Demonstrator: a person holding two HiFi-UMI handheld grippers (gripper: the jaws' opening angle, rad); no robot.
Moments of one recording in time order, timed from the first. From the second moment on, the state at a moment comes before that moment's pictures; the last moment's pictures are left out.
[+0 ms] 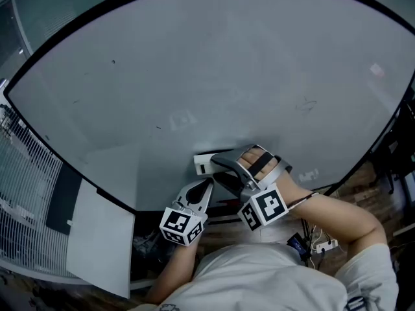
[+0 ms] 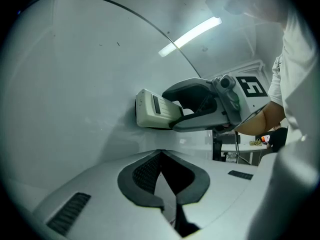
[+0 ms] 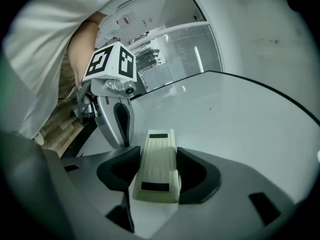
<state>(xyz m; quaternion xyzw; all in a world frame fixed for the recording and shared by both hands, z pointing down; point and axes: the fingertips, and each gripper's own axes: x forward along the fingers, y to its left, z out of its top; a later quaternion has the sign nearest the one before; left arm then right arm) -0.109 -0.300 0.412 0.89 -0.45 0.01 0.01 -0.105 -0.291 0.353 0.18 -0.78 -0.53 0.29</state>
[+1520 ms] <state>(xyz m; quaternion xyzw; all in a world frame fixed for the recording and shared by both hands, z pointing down) -0.141 -0.290 0.403 0.87 -0.50 0.01 0.01 -0.088 -0.290 0.144 0.28 -0.69 -0.64 0.19</state>
